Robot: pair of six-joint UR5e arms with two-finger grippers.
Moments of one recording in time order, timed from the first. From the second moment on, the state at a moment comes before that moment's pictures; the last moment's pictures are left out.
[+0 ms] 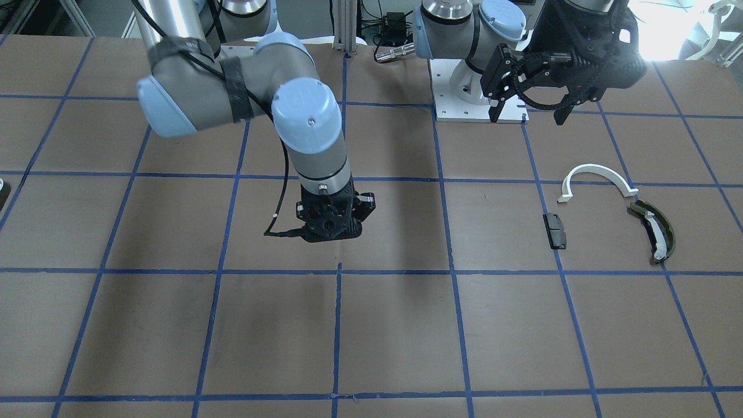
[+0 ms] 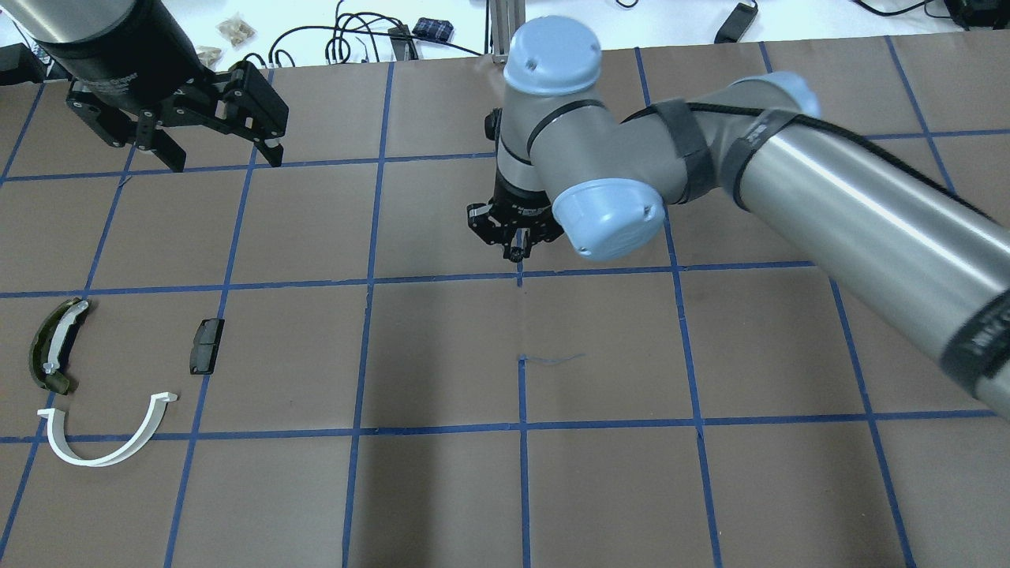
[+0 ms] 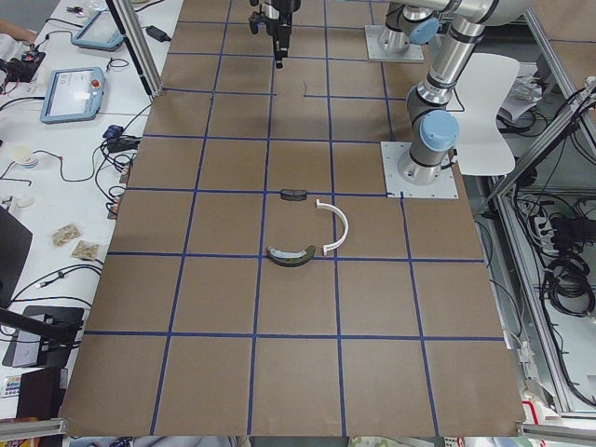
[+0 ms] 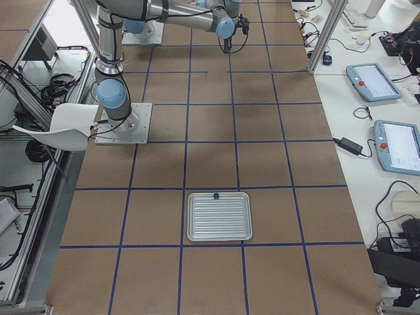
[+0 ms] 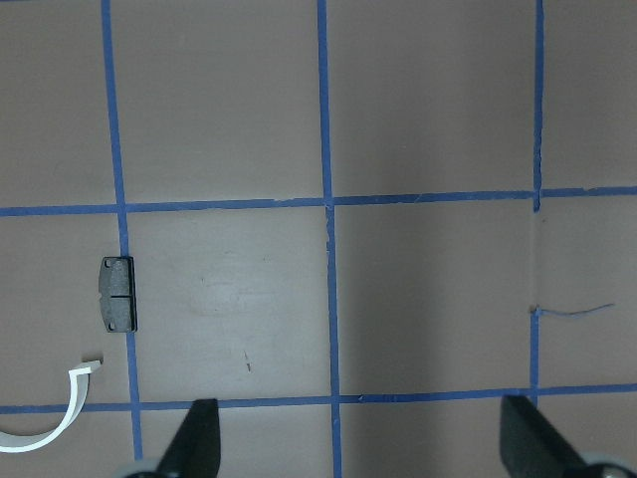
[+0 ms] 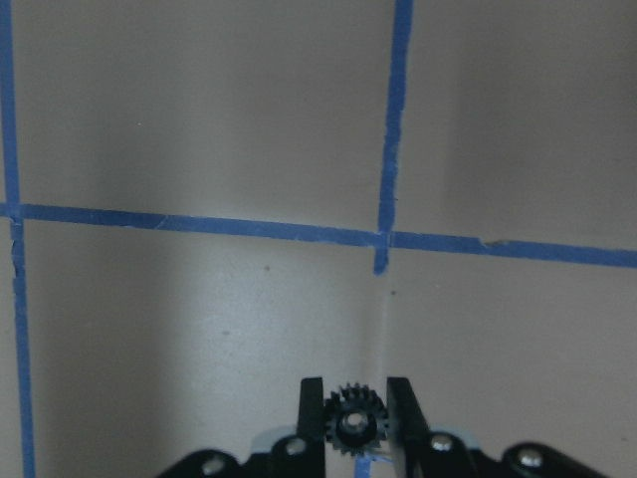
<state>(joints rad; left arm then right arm) -1.54 -1.53 -1.45 -1.68 1.56 0.03 1.95 -1.16 1.63 -2.06 -1.44 0.29</state>
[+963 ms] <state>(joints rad) -1.49 -1.53 -1.45 -1.68 1.58 0.04 1.83 -1.25 1.63 -1.92 -1.44 0.00</state>
